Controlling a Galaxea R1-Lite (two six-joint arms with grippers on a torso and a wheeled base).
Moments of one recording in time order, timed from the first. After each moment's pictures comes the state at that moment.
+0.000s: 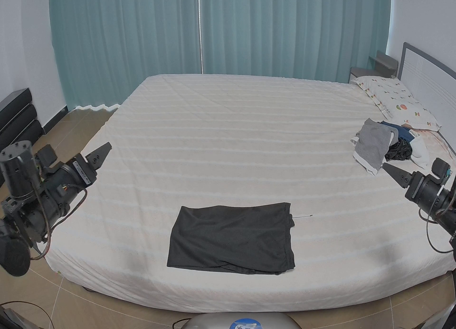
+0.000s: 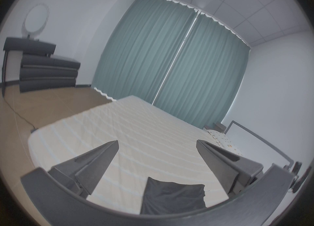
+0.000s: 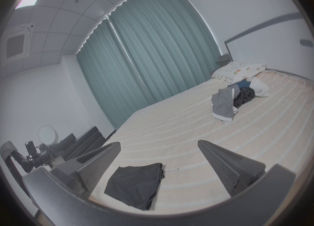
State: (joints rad) left arm -0.19 1.49 -0.42 -0.98 0.12 -0.48; right arm -0.03 1.49 -0.26 -1.11 0.28 0.42
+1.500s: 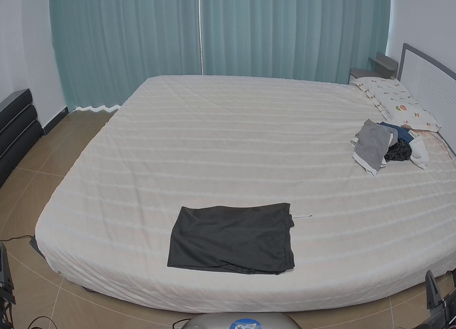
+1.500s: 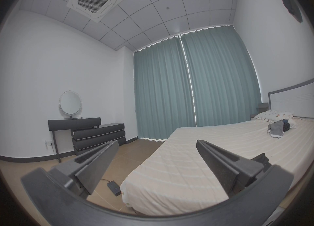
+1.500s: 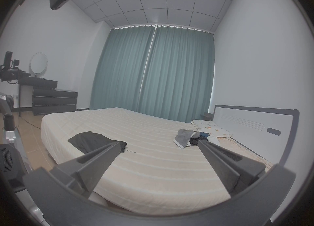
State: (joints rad) left arm -0.04 0.08 -0.14 -0.16 0.41 0.14; right arm 0.00 0.01 -0.02 -0.08 0.04 -0.21
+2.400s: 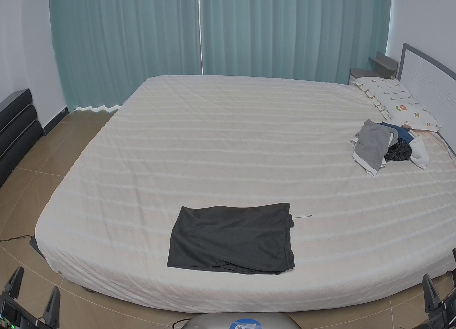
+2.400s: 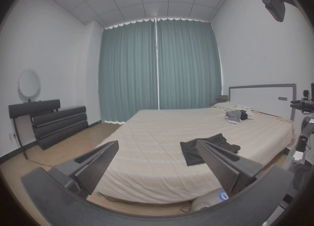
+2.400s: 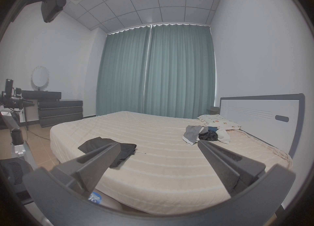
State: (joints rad) left arm -0.01 0.01 -0.02 -0.01 0.00 0.03; right arm 0.00 0.01 -0.02 -0.07 0.09 -0.10
